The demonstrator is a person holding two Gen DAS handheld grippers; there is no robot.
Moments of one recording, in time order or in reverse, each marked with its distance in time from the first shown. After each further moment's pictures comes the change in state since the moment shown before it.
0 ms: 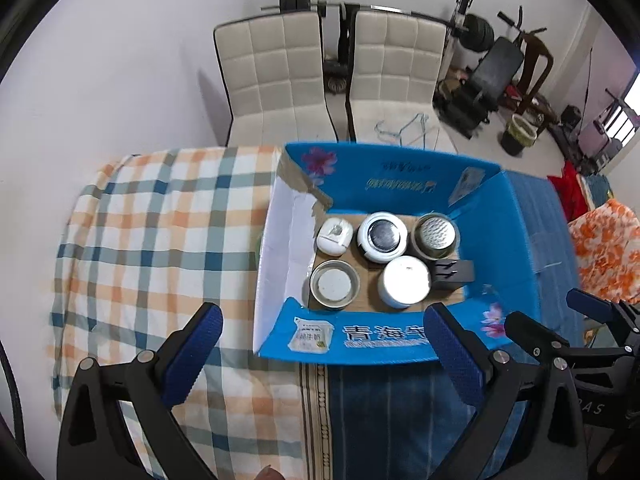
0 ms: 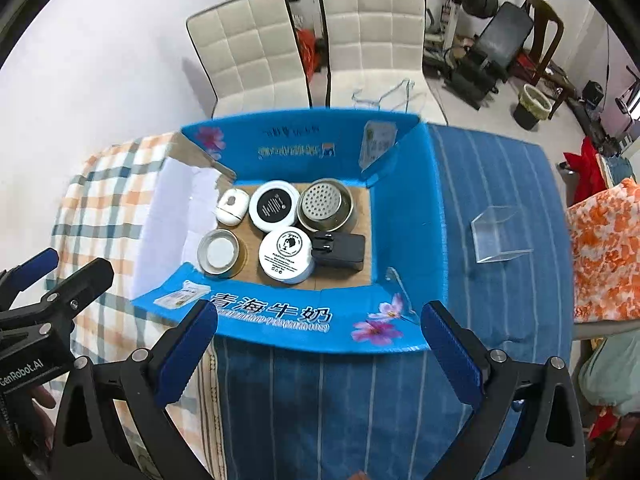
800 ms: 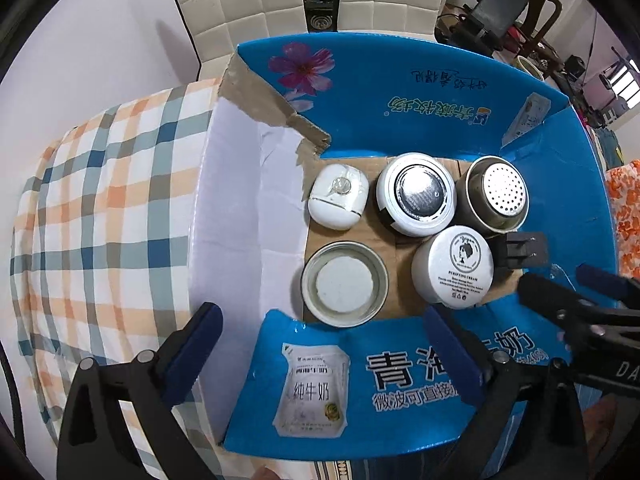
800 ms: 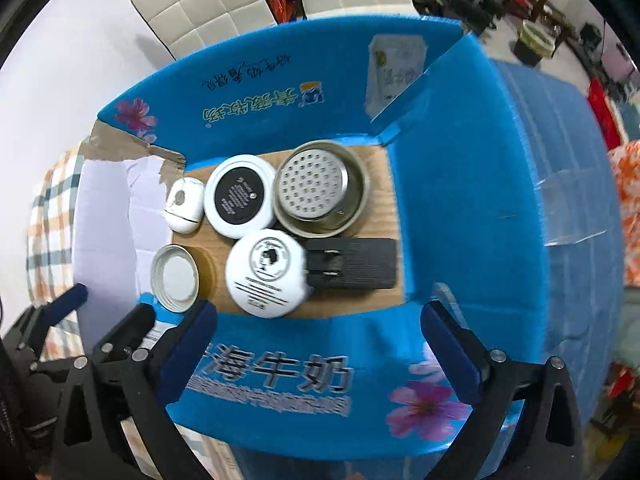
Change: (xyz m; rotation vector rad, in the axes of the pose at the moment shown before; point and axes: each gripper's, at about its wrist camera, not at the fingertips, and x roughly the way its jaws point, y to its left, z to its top) left arm 0.145 0.001 0.010 0.080 0.225 -0.012; right arm 0.162 0.004 0.038 0.108 0.197 -0.023
